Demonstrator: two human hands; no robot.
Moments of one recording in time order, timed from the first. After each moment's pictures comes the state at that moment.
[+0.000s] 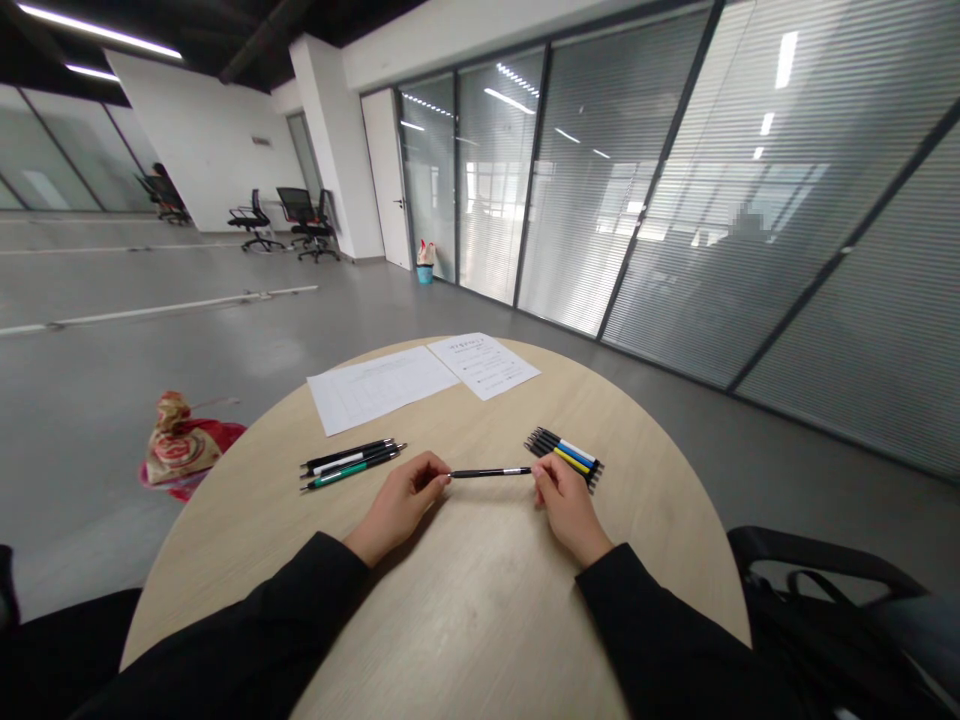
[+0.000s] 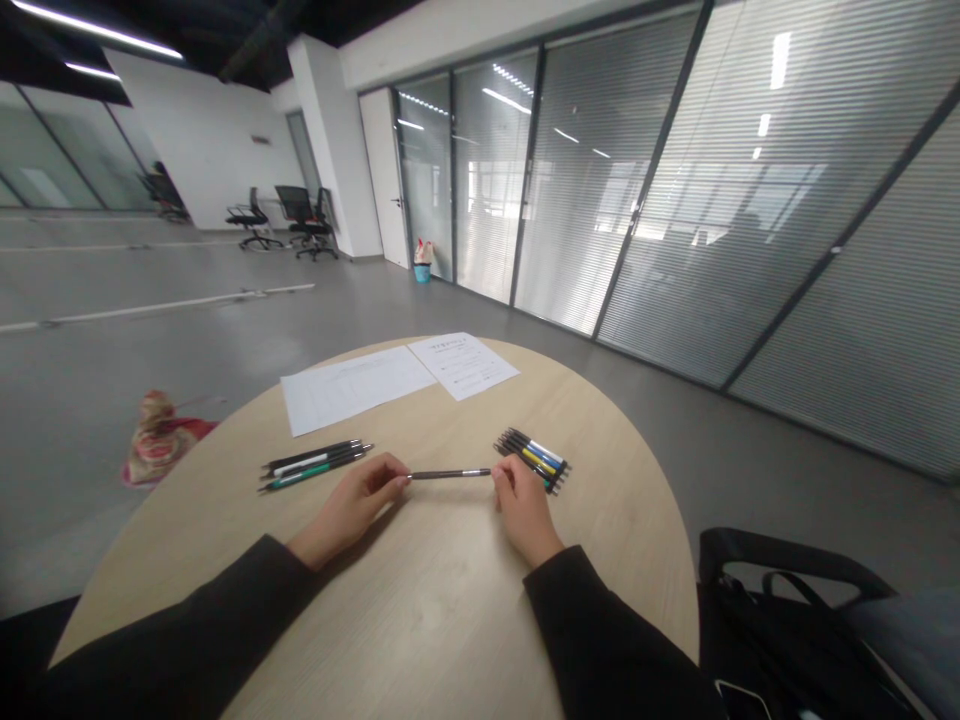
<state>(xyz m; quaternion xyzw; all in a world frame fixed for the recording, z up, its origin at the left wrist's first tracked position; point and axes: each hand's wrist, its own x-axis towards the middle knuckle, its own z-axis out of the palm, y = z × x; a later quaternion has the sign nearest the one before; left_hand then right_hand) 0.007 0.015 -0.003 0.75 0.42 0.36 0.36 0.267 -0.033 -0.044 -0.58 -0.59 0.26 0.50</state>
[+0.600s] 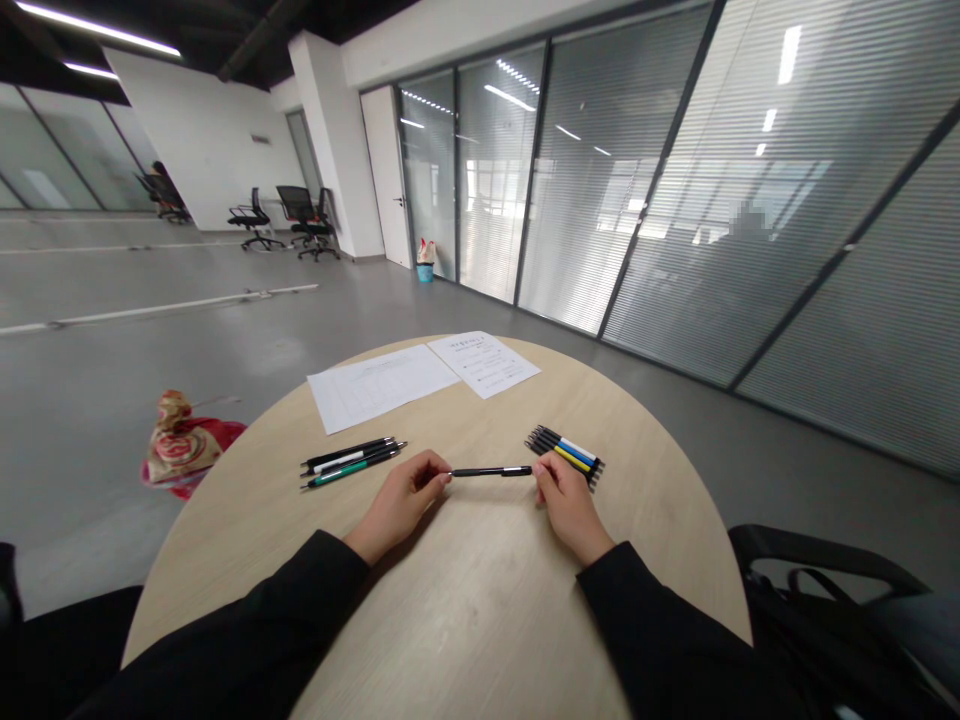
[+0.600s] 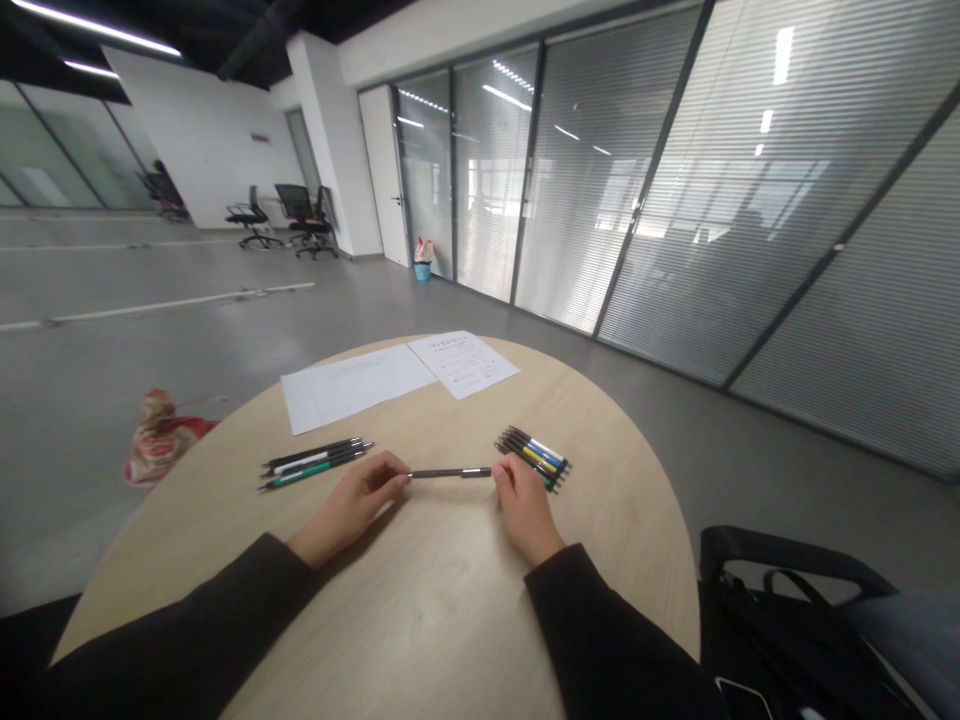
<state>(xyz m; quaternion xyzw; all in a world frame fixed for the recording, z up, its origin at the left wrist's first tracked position) 0.006 0.016 -0.005 0.75 0.43 0.35 0.36 0.267 -0.034 -0.039 -0.58 -0.60 0.26 0.48</state>
